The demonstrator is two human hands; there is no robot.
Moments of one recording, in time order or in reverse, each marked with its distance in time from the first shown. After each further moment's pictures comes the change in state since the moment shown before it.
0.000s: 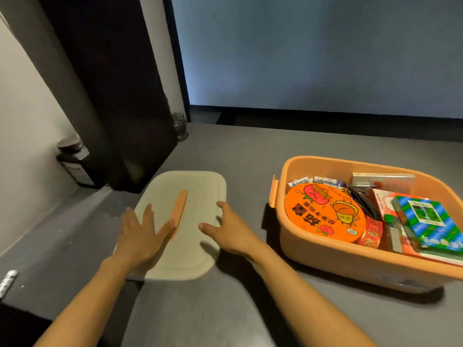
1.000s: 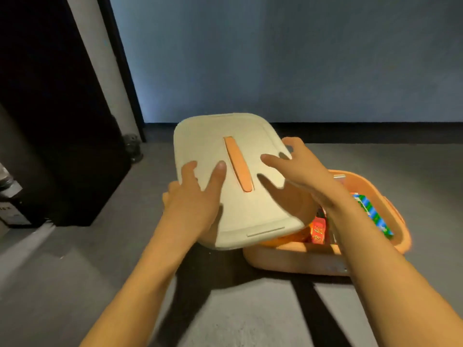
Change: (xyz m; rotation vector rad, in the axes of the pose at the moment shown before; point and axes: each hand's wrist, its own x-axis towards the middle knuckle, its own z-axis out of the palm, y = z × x) left_hand -0.104 0.207 -0.109 -0.658 -0.007 0.323; right_hand -0.062 -0.027 -0.201 -0.082 0.653 0.019
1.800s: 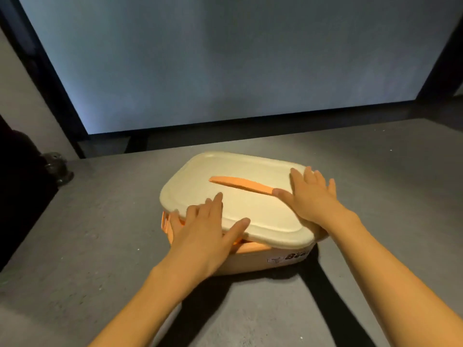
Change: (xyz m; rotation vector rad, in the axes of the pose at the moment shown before) left_hand -0.017 0.009 0.120 0.604 -0.241 0.512; right_hand -0.033 0.126 -0.090 -0.869 0.032 0.239
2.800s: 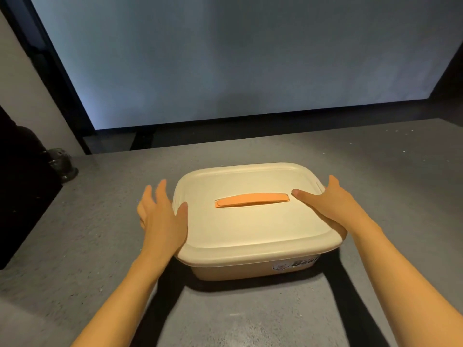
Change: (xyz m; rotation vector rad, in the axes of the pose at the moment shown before) left_hand 0.034 -0.060 0.003 -0.419 0.328 -0.353; right_hand 0.021 0.033 0.015 0.554 -0.054 0.318
